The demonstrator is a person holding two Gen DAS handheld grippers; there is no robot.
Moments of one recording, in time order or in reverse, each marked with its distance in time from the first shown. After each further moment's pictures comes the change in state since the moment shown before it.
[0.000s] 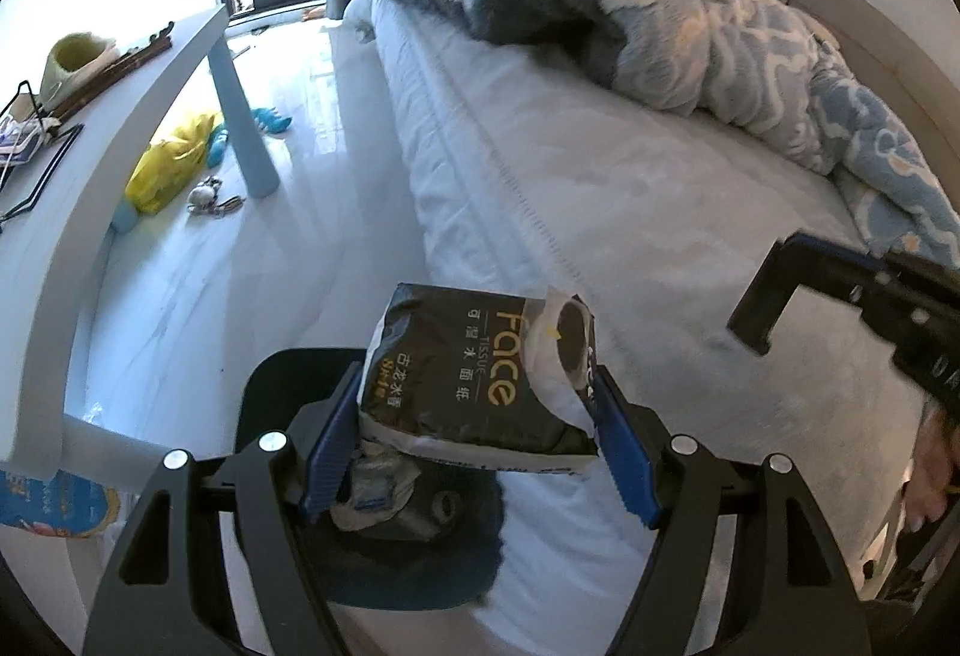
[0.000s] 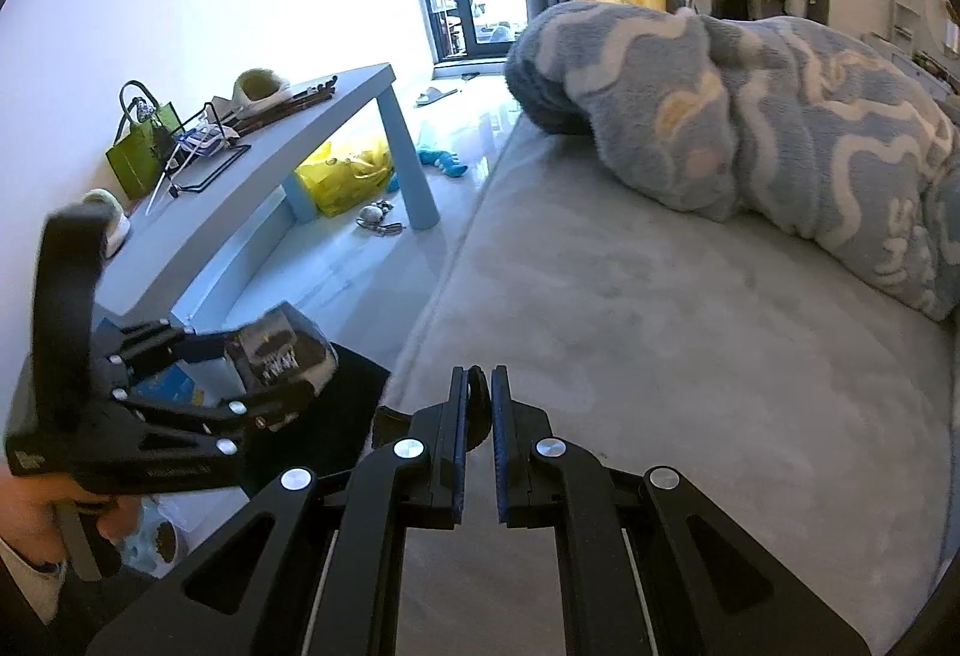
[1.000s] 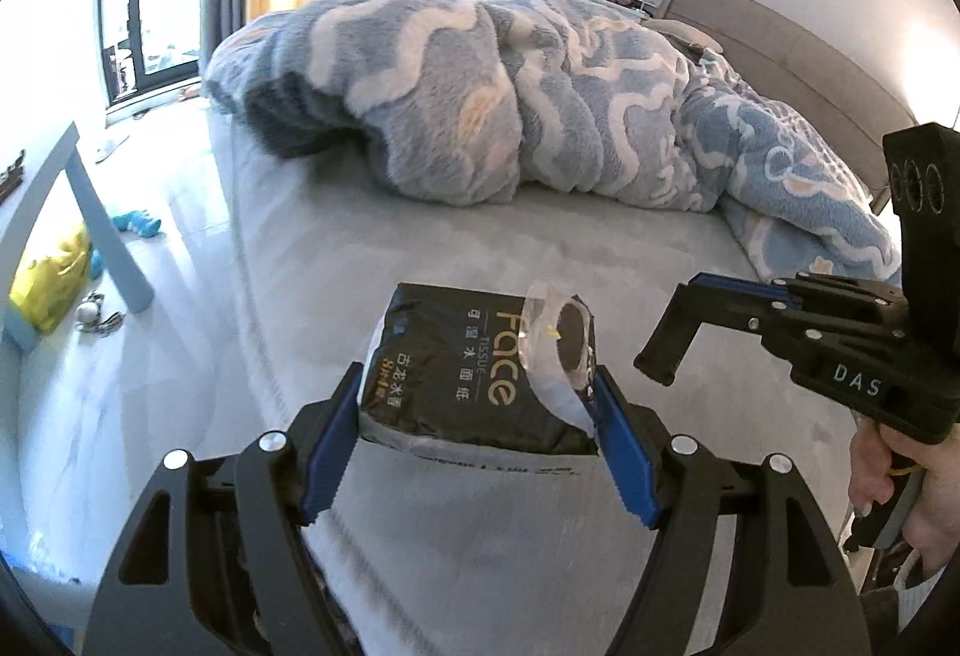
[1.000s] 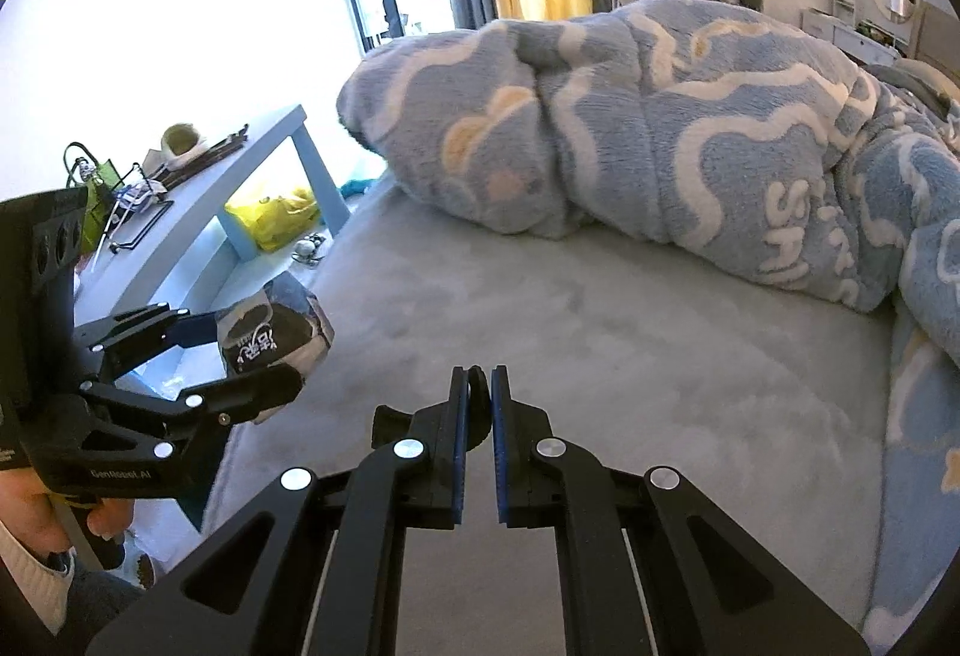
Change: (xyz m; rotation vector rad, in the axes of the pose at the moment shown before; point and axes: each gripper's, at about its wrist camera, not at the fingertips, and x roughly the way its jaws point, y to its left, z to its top) left arm 0.015 -0.100 0.064 0.154 -0.139 -0.235; right arm -0.030 -0.110 0.005 0.089 -0.039 -0.092
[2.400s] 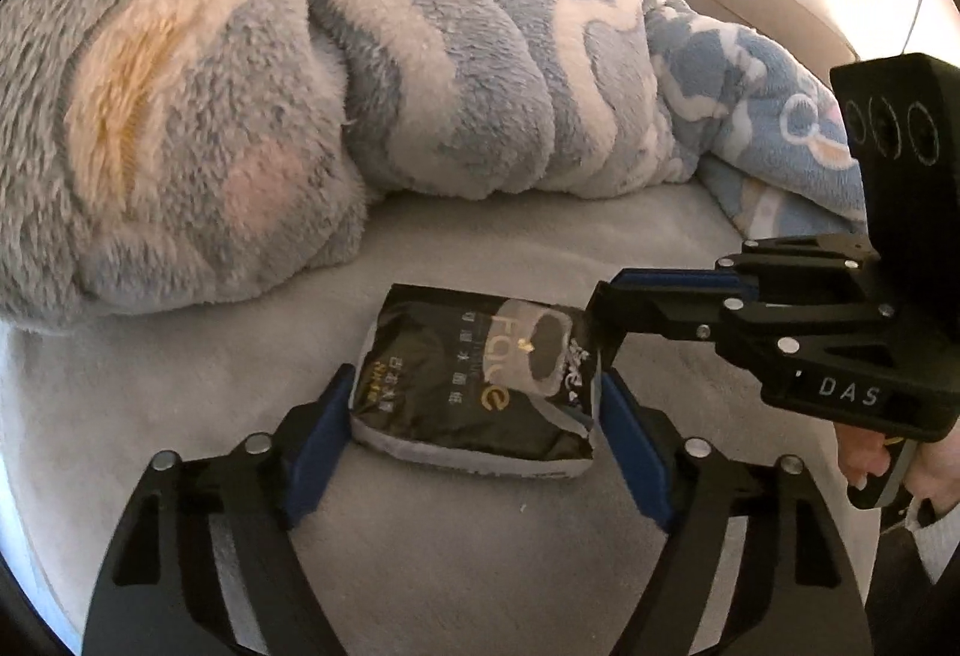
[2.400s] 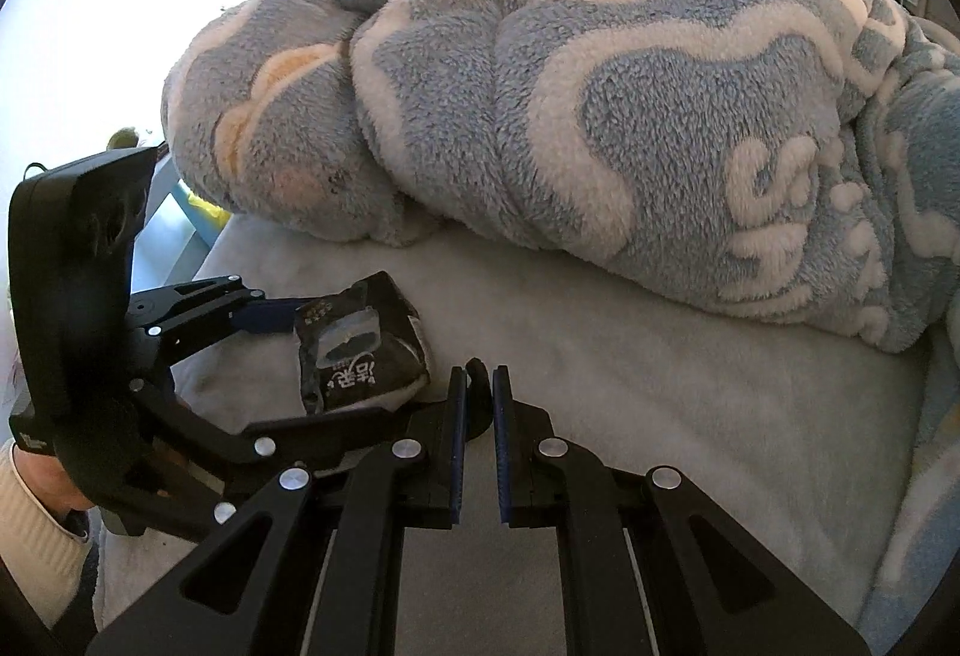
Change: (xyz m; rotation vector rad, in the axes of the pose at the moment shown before) left arm 0.169 -0.040 0.070 0.157 0.131 -0.232; right arm 0.075 -0.119 0.029 0.045 0.103 0.014
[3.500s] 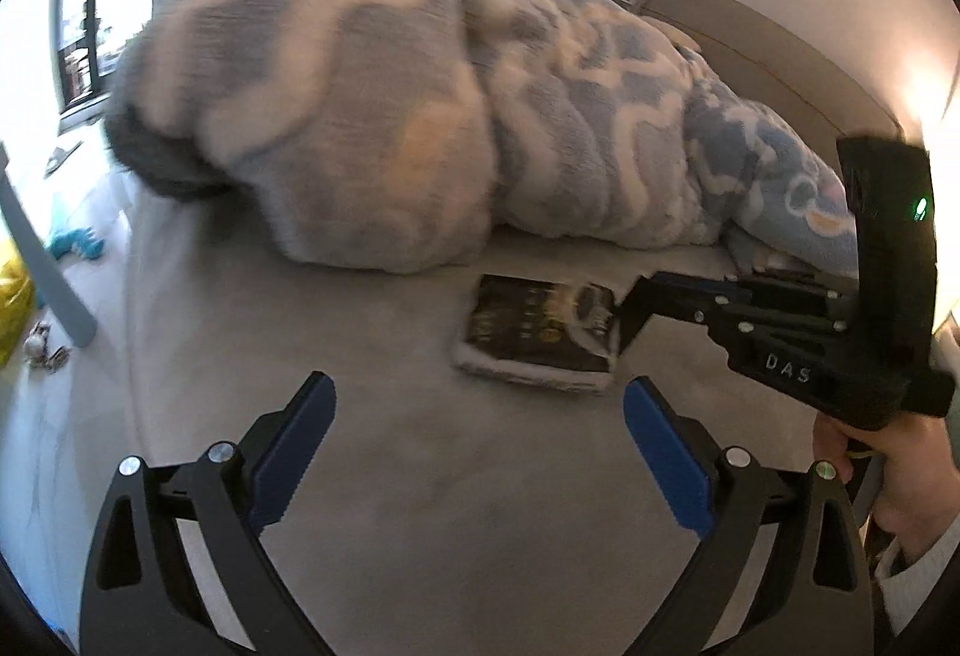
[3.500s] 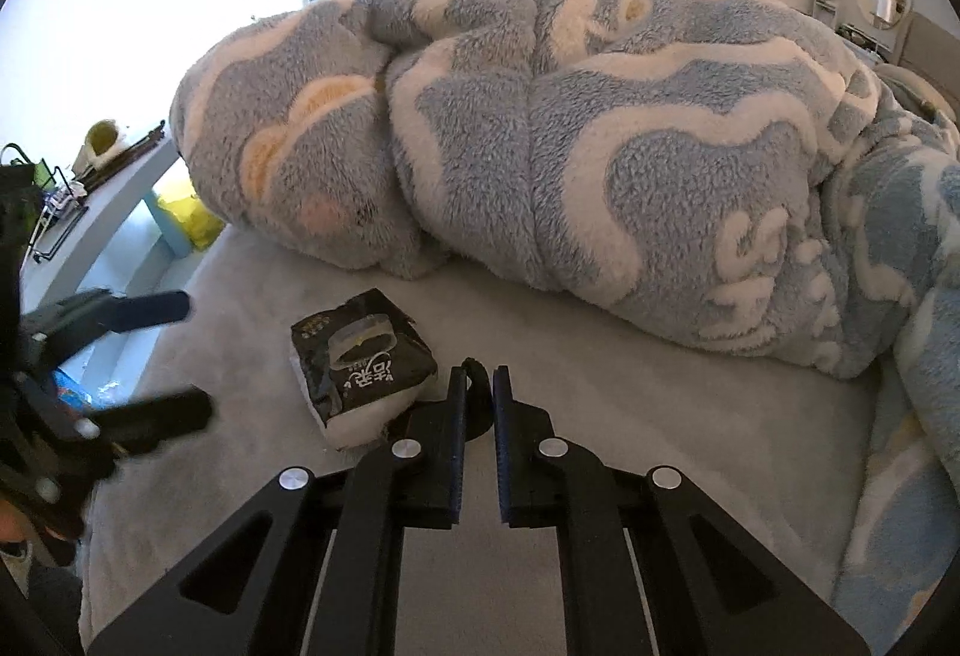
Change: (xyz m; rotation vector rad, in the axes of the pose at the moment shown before) left arm -0.082 0.008 -0.029 -0.115 -0.120 0.117; right arm -0.024 0.027 -0.002 -0.045 -0.071 -0.114
